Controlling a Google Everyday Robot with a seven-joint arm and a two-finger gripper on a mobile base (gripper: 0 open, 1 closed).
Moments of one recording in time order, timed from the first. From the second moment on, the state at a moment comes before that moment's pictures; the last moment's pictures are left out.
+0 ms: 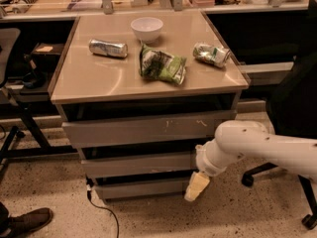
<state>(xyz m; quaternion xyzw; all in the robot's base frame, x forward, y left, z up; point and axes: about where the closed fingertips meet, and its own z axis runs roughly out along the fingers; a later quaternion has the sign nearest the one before) 0.490 -0.128 0.556 -0.57 0.80 0.11 0.16</state>
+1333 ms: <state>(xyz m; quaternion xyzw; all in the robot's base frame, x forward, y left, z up) 0.562 -0.136 0.448 -0.56 0.80 0.08 0.20</state>
